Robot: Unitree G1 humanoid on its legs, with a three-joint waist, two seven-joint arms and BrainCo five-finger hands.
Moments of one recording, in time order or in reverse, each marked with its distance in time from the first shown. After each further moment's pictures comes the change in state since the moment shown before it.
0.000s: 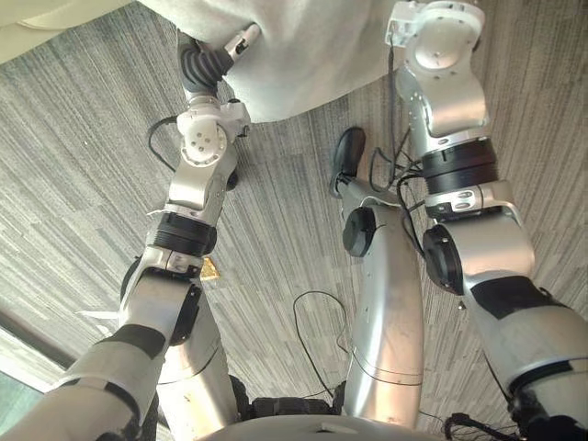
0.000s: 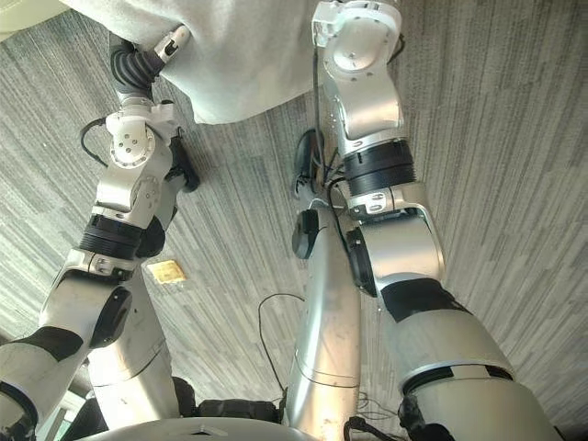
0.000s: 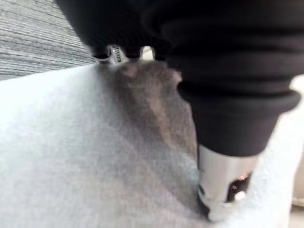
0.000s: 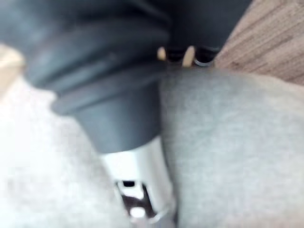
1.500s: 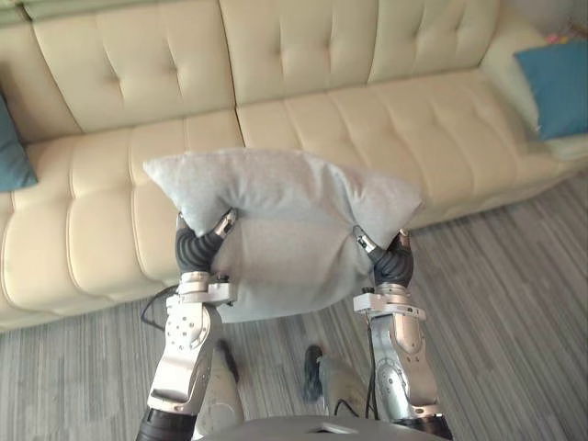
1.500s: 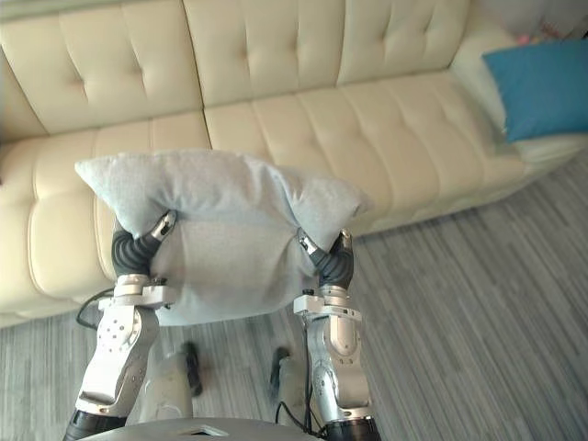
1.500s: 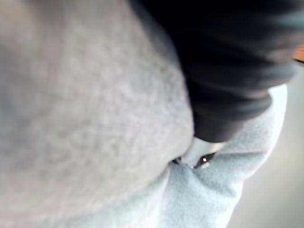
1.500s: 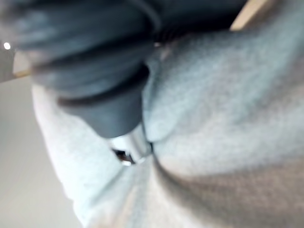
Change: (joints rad) left arm 1.110 -0.120 -0.094 -0.703 0.173 -0.101 -0.167; right arm 1.490 0.313 0.050 -0.738 0.270 -0.331 0.463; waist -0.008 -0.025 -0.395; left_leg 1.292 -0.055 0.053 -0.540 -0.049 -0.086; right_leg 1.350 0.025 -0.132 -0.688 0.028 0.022
